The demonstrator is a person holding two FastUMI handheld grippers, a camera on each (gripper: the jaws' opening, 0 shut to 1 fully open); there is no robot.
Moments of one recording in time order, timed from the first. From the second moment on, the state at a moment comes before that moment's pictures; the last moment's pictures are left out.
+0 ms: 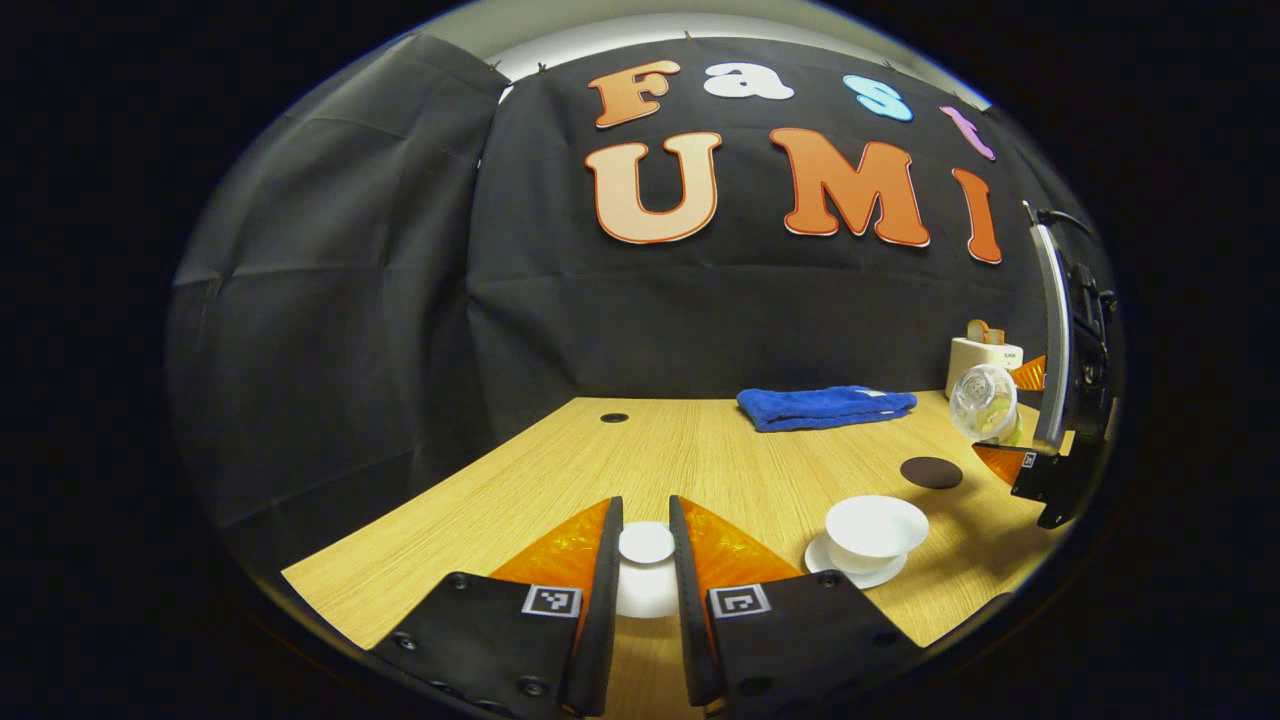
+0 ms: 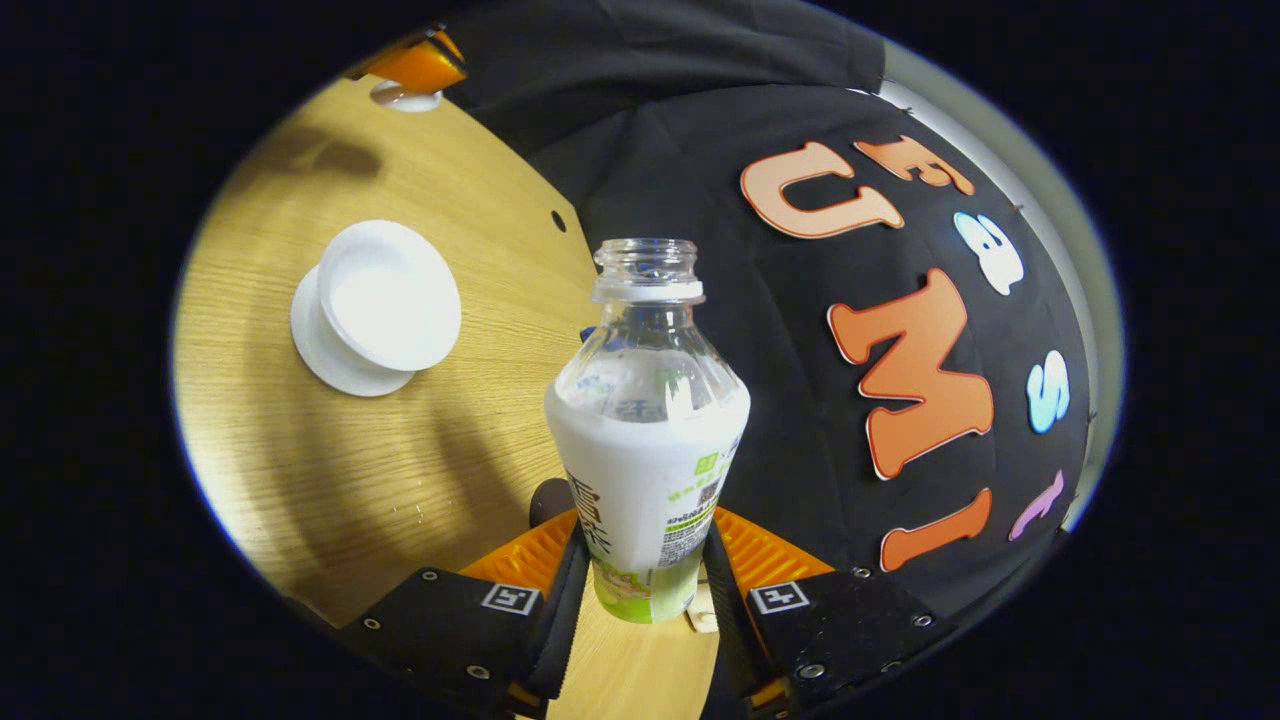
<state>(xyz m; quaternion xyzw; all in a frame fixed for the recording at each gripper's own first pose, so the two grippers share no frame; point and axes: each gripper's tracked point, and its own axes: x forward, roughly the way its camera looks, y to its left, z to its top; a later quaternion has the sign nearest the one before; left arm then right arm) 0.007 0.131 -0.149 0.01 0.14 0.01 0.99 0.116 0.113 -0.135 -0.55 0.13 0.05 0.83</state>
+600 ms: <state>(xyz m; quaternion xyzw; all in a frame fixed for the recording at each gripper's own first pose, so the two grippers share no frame) 0.004 0.143 -0.141 0.03 0.13 0.00 0.99 0.138 0.124 -0.123 -0.73 0.03 0.05 0.68</state>
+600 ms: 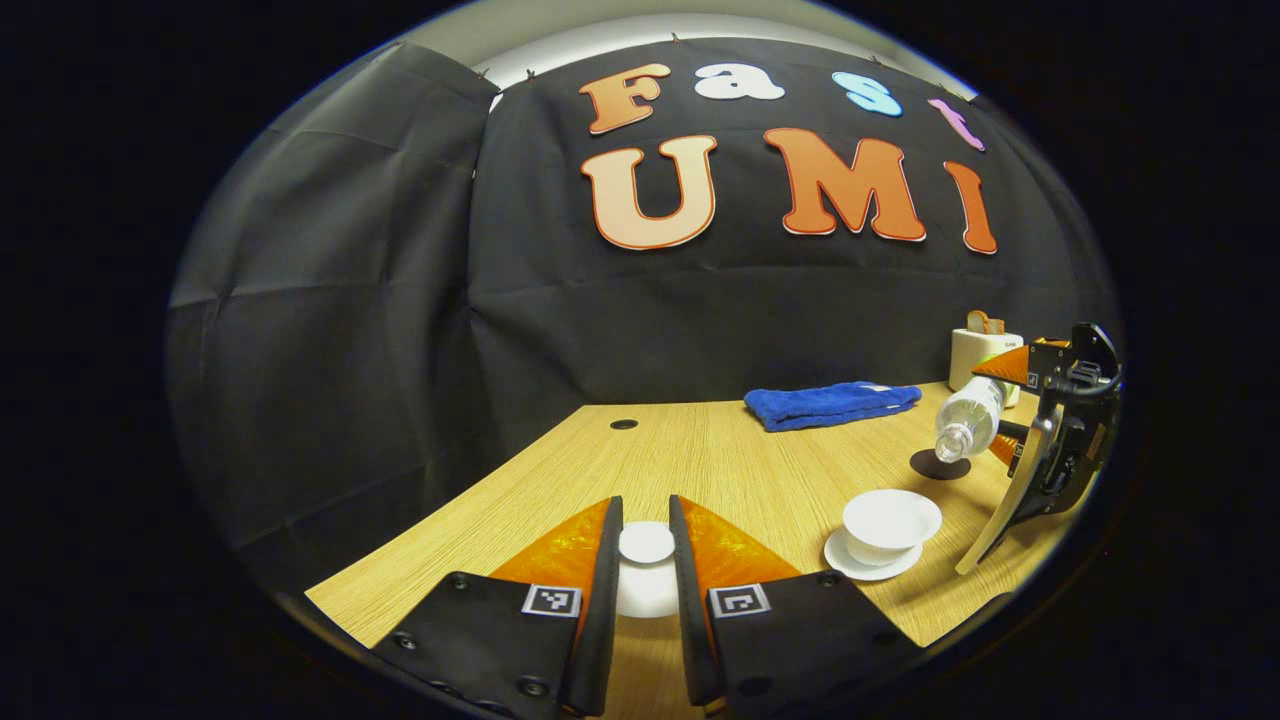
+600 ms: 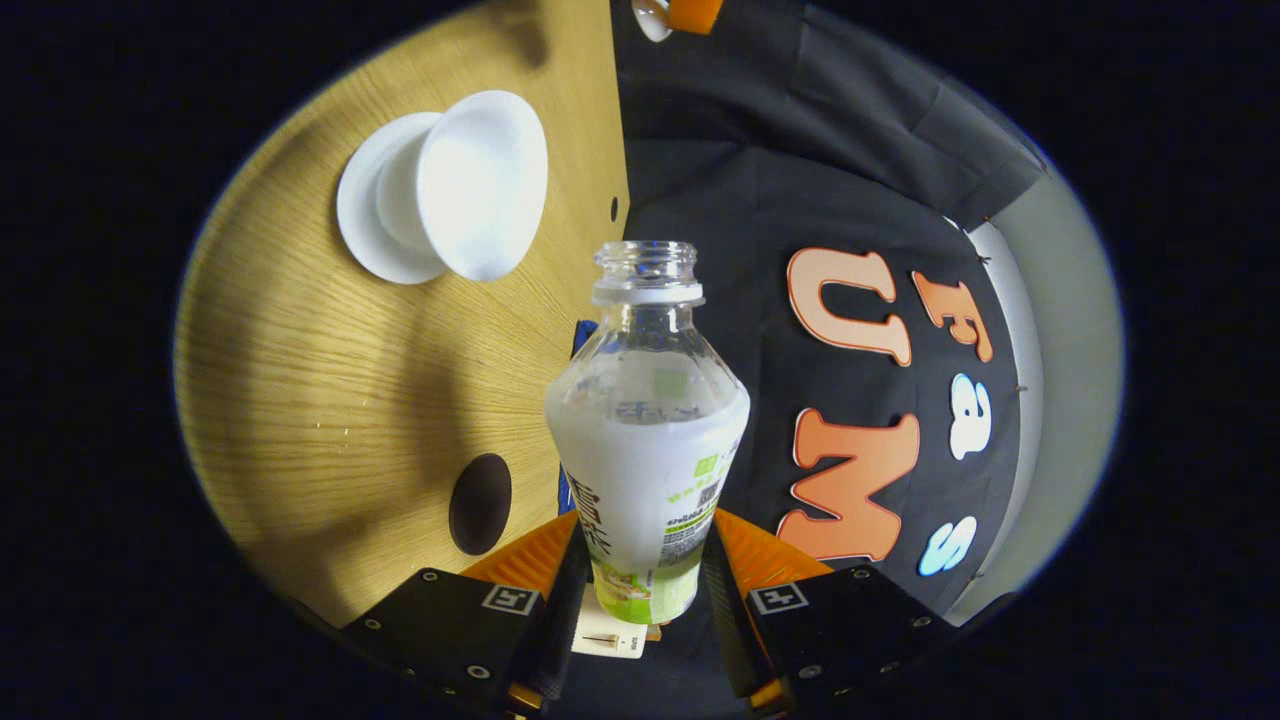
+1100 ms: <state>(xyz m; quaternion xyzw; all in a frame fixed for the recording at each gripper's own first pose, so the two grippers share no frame) -0.002 0.152 -0.134 0.03 0.13 0.01 0.99 0.145 0.140 -0.092 -0.78 -0.04 0.04 0.63</state>
